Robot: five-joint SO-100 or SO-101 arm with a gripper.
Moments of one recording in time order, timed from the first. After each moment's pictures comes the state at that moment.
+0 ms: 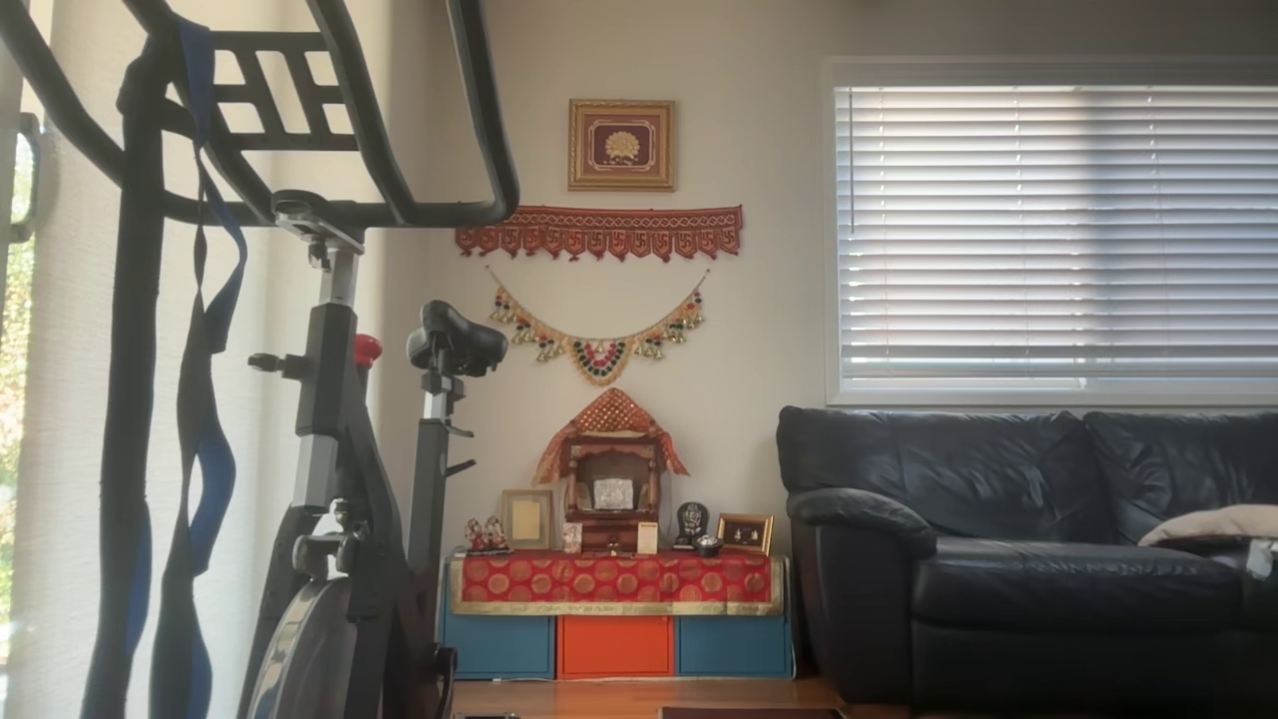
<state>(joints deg) -10.3 139.3 108.9 78.5 -2.9</state>
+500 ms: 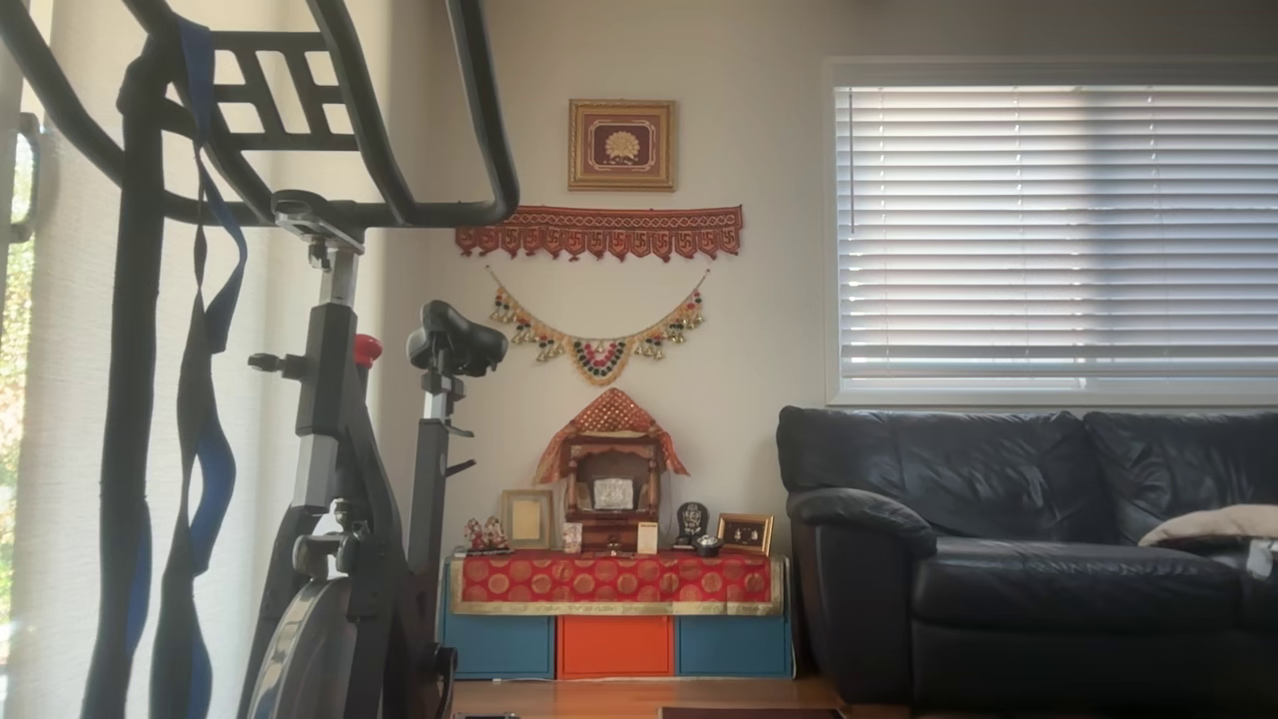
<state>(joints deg) -21.7 133.2 107.1 83.1 -17.1</state>
